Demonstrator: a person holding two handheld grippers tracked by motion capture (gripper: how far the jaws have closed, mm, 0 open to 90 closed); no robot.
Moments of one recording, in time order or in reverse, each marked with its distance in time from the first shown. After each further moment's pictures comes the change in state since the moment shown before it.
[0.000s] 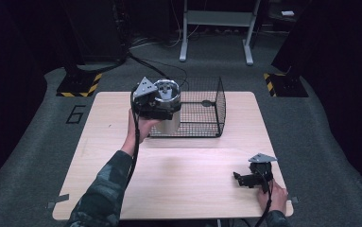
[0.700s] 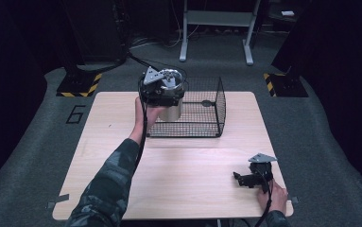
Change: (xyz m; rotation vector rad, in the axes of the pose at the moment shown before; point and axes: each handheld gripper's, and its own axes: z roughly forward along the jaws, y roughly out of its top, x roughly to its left) left arm 0.022 0.012 0.040 0.005 0.102 -0.010; right arm 0.000 0.000 0.000 0.000 0.000 0.000
